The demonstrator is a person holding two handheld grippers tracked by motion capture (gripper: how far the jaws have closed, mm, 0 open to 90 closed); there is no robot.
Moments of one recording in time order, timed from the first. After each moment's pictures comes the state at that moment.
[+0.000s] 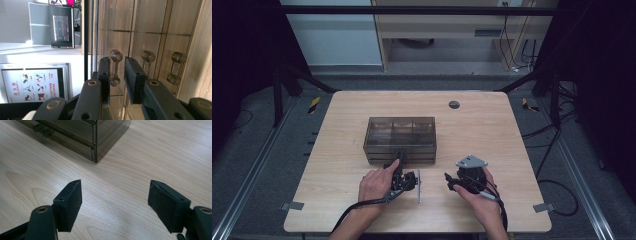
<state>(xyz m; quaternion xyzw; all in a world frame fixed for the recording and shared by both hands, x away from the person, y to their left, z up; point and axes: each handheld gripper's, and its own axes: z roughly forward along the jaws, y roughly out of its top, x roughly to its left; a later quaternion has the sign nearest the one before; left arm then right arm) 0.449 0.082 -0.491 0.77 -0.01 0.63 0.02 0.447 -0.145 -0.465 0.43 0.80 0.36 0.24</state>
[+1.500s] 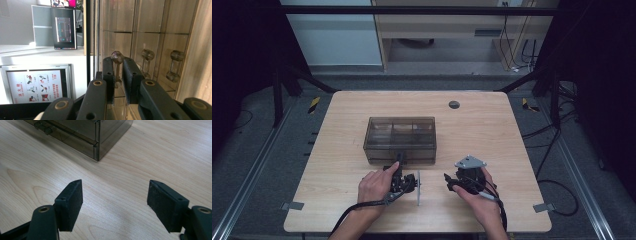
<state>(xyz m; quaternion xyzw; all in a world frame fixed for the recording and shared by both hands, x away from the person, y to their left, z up) 0.441 0.083 -0.490 0.77 -0.01 0.64 0.02 0.447 -0.143 -0.466 0.43 0.80 0.35 0.23</state>
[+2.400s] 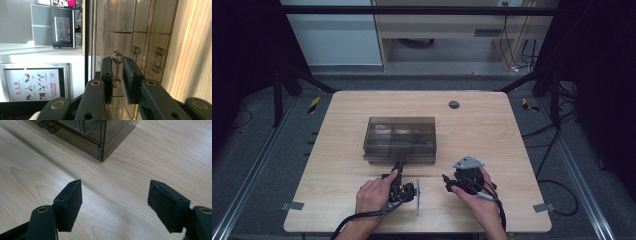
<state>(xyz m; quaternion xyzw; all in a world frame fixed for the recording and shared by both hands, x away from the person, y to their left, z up) 0.417 0.086 -0.489 0.77 -0.01 0.63 0.03 0.447 -0.139 -0.467 0.42 0.81 0.35 0.23</state>
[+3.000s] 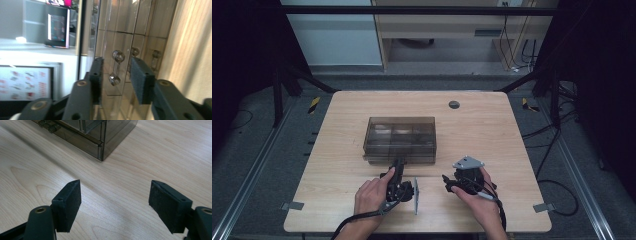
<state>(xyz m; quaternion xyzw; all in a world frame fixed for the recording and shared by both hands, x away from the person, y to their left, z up) 0.415 0.093 -0.479 0.80 0.03 0.60 0.08 0.446 -0.139 -0.467 0.42 0.81 0.35 0.23</state>
